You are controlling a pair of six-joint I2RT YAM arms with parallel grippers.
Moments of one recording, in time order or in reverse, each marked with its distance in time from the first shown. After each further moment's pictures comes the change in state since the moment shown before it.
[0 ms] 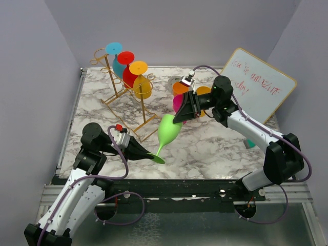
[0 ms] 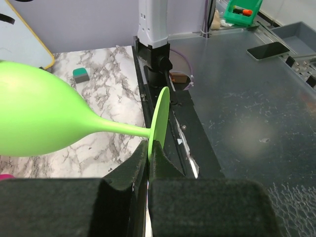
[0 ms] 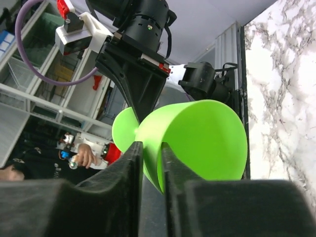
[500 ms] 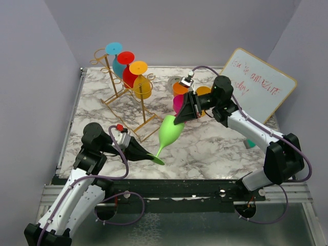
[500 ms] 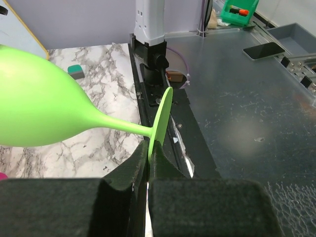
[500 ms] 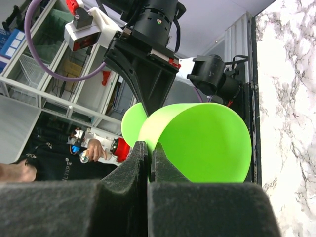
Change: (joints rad) left arm -0.002 0.002 -0.002 -0.017 0.010 -0.009; right arm 0.000 0.000 0.000 -0.002 -0.025 0.027
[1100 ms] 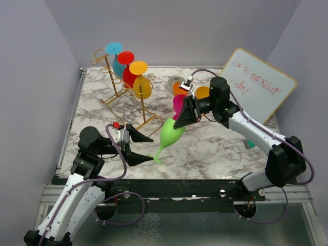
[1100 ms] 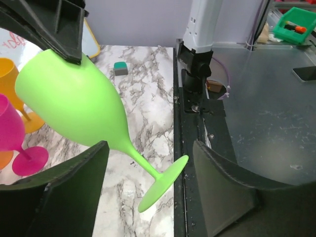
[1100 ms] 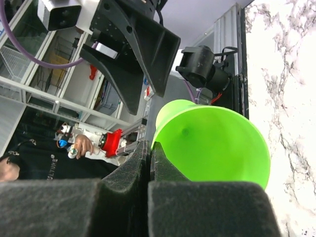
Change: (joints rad) left arm 0.000 -0.068 -0.005 -0.036 -0.209 -0.021; right arm 0.007 -0.031 0.002 -0.219 0.002 -0.221
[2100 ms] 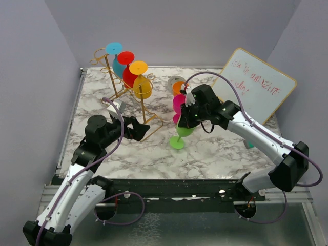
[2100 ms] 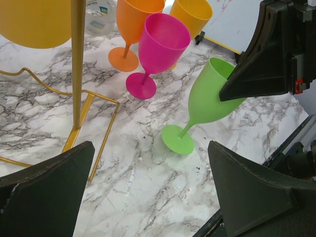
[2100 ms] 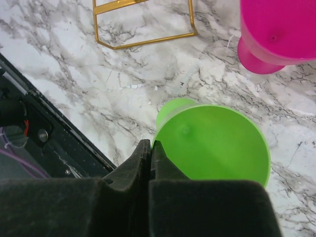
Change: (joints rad) left arm 0.000 0.124 0.122 -0.270 -0.841 -0.247; right arm 0.208 -0.043 0.209 -0.907 1.165 -0.564
